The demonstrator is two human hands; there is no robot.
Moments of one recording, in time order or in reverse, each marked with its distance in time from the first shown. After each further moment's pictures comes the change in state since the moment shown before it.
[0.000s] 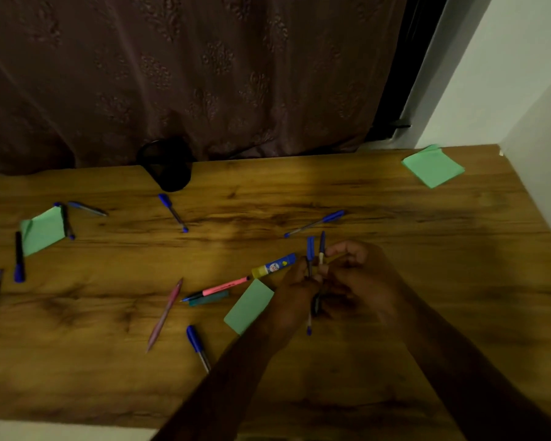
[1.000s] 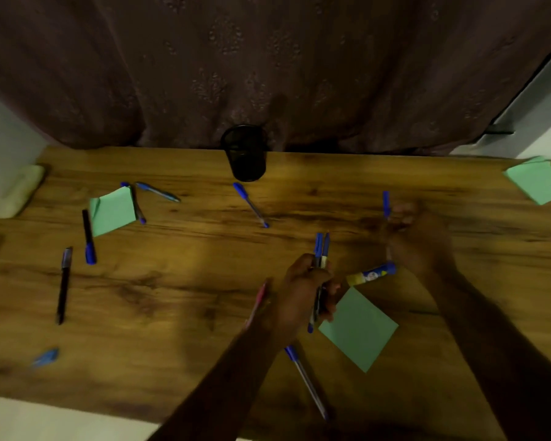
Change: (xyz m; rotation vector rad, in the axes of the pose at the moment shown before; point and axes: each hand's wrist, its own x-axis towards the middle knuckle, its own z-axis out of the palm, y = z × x) left_hand -0.021 0.022 -0.163 -0.135 0.066 0.017; right_hand 0.051 -0.072 0.103 -0.305 0.338 -0.097
